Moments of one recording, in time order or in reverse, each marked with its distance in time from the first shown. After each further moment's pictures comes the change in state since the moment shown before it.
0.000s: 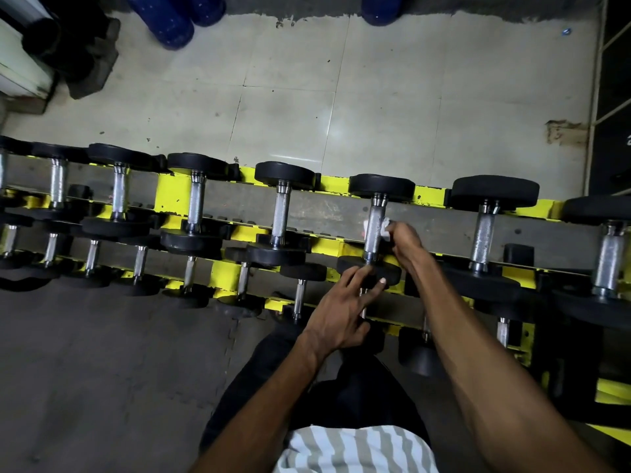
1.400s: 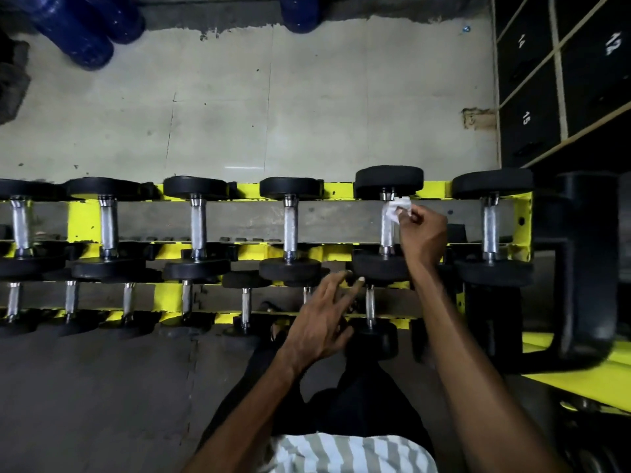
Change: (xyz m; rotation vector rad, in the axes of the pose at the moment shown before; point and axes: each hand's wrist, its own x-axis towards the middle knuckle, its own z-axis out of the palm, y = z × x) left_hand 0.040 0.096 0.041 -0.088 -0.001 0.098; right_hand -0.053 0.009 -0.174 -0.250 0.772 -0.530
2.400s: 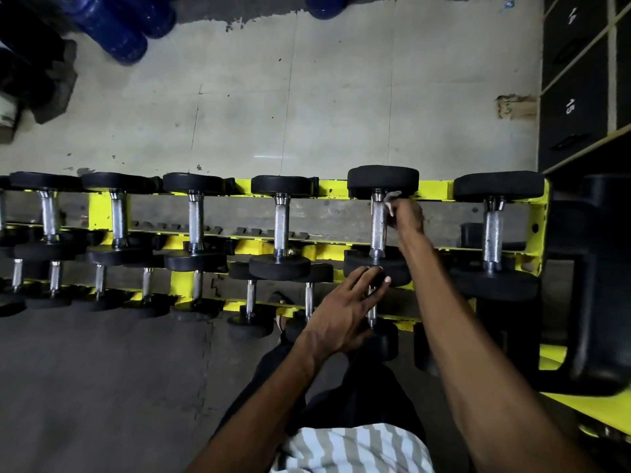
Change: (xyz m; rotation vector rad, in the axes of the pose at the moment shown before) left_hand 0.062 0.049 0.026 0.177 -0.105 0.037; right_hand 0.078 0.022 0.043 0.407 -0.454 0.548
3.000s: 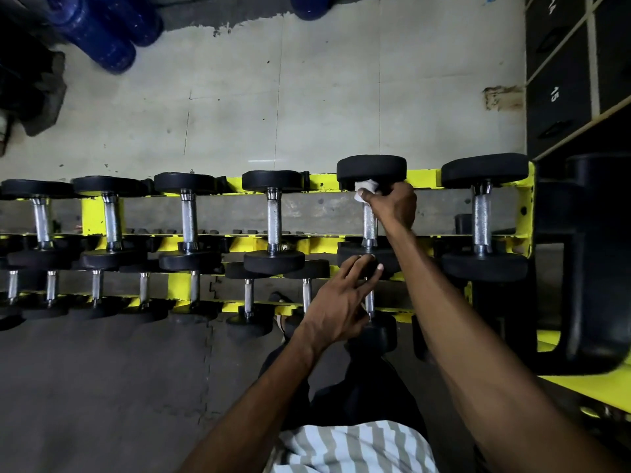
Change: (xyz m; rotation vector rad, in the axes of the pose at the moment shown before) left_hand 0.001 0.006 0.000 0.015 0.019 -0.031; right_hand -0.024 -0.004 0.003 -0.455 0.180 -0.304
